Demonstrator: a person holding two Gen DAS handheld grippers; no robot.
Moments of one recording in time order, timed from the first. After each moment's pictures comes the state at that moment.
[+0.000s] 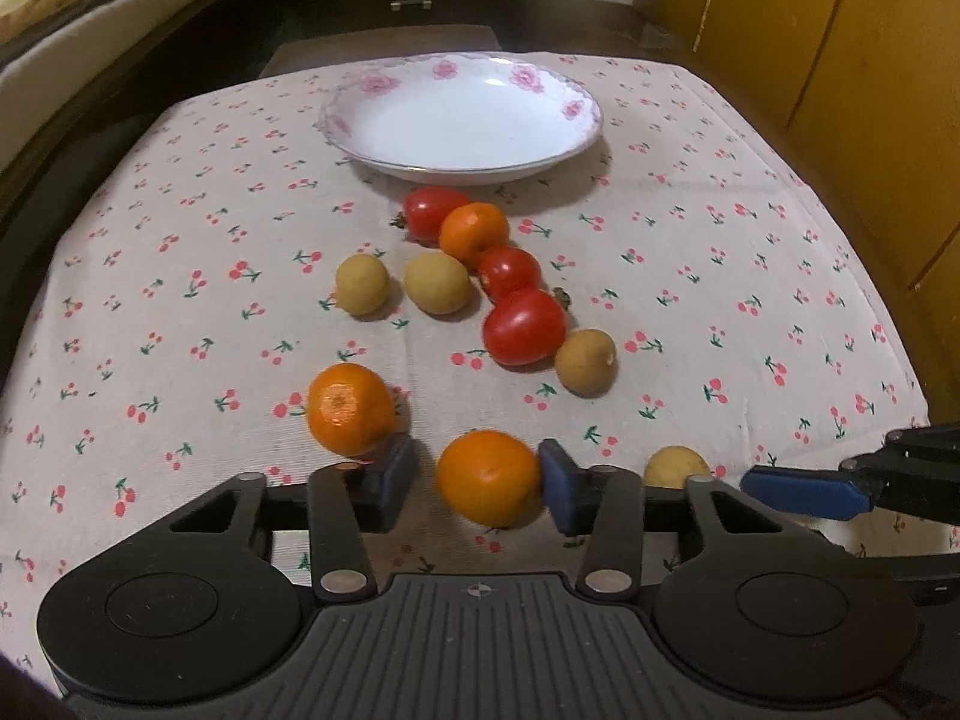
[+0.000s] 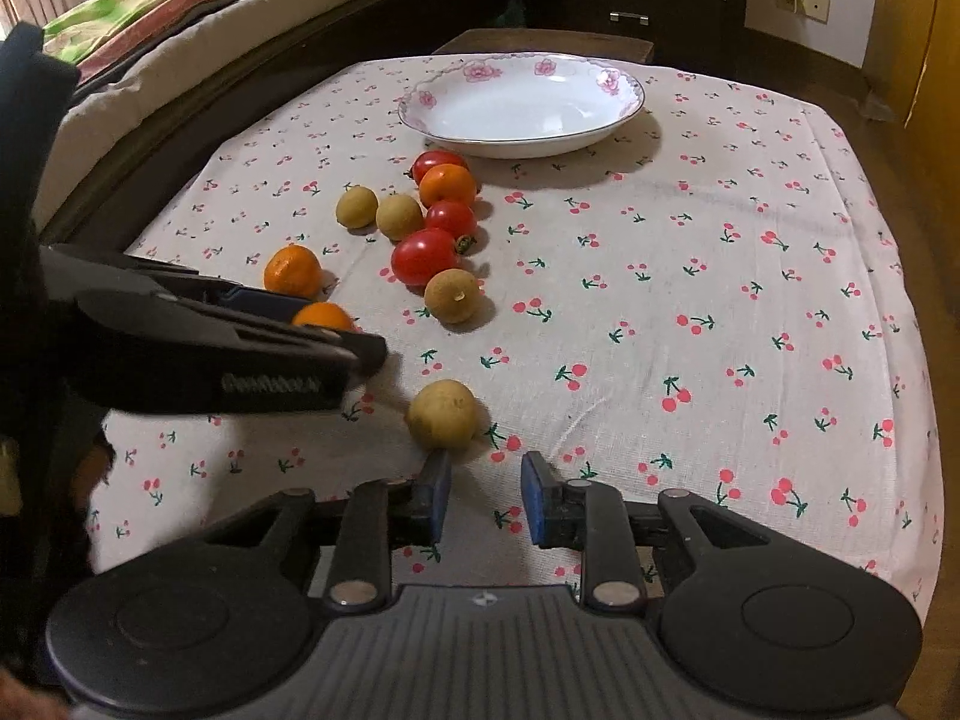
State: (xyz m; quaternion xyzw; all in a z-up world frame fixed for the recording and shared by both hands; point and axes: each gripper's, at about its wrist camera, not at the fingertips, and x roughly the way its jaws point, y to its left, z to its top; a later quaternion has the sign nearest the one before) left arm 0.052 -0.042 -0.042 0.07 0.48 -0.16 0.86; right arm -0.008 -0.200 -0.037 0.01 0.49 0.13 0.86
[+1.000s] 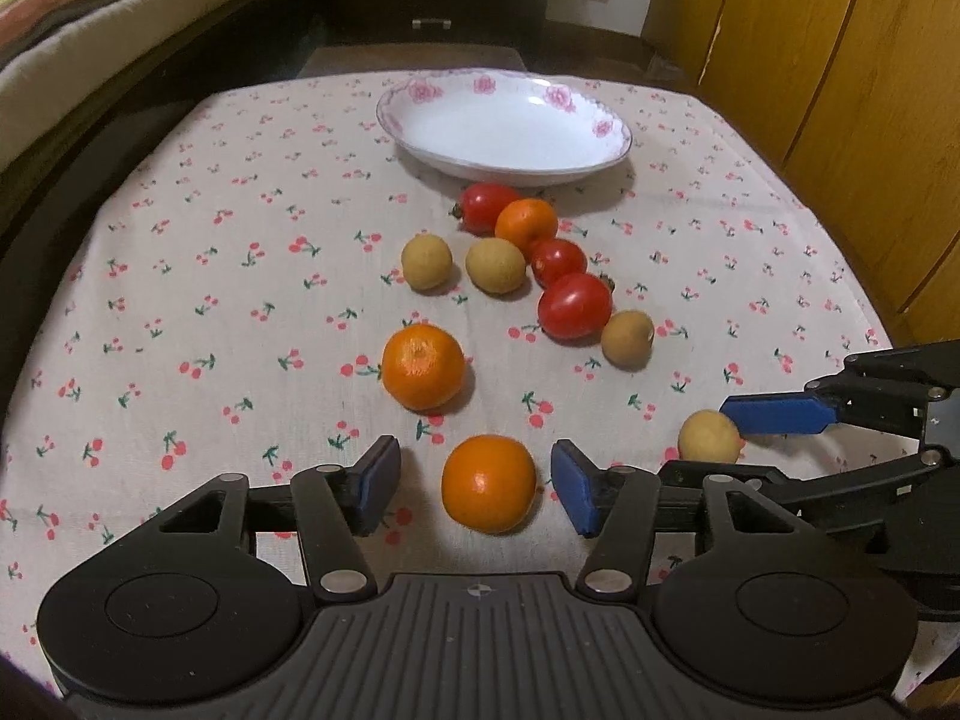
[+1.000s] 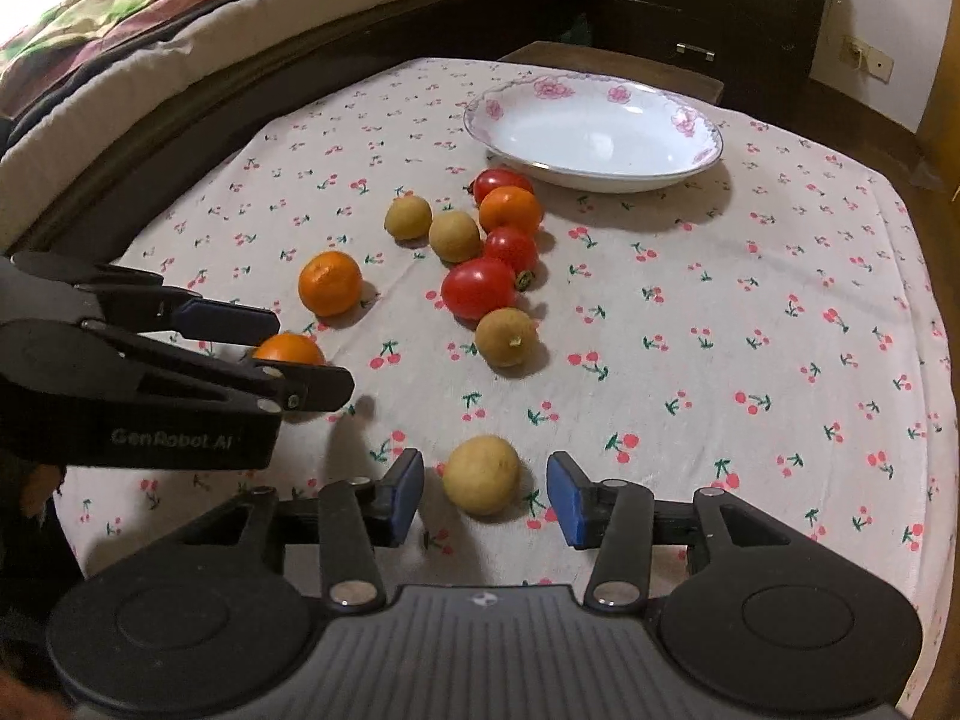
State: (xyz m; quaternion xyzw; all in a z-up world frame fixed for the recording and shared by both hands) left arm 0.034 -0.007 -0.044 0.04 0.47 -0.16 0.87; right arm 0.011 -0.180 -0.041 -0.04 0.47 0.17 0.86
